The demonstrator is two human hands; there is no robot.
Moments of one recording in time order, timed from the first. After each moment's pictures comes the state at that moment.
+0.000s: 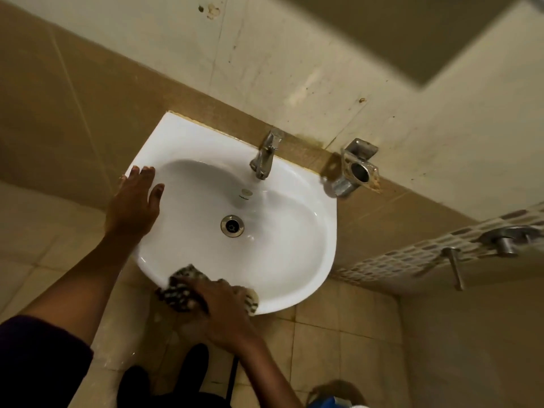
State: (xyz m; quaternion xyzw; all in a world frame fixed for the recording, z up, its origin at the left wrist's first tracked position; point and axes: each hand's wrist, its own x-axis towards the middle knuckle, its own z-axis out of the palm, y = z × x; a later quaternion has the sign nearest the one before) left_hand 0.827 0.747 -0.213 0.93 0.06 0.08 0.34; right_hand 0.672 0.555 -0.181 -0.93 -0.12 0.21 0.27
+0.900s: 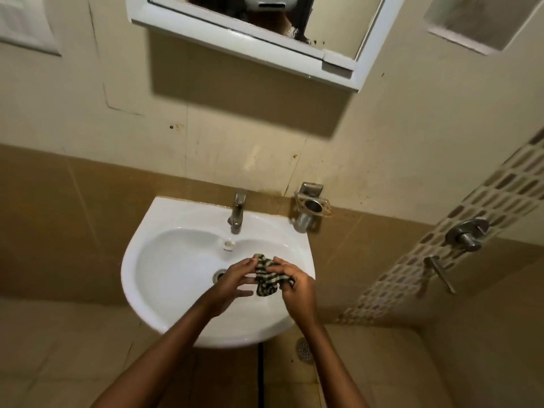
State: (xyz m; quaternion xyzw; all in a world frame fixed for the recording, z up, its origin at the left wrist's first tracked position) left_hand 0.746 0.601 -0.115 0.62 -0.08 -0.32 0.71; right_hand 0.696 0.442 -0.105 -0.88 0.04 -0.17 0.44
